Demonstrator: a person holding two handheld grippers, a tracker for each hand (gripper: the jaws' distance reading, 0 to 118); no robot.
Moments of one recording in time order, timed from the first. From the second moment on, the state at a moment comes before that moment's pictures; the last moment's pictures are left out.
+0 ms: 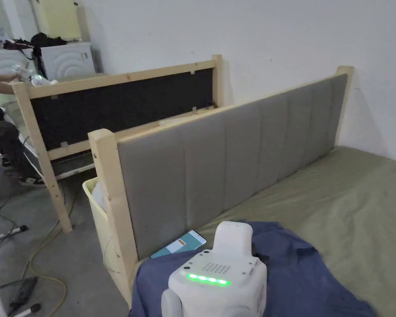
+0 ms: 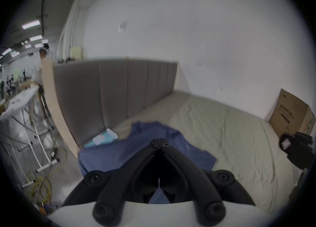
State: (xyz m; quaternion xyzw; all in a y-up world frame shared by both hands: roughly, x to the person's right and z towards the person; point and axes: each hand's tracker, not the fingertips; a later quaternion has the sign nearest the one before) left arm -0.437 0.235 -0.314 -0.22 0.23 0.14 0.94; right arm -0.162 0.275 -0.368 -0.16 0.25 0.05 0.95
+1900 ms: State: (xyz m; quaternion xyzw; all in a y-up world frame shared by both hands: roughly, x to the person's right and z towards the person) left arm -0.047 0.251 -0.520 -0.43 -0.38 0.20 0.79; right arm 0.177 0.264 -0.374 -0.24 -0.17 -0.14 0.95
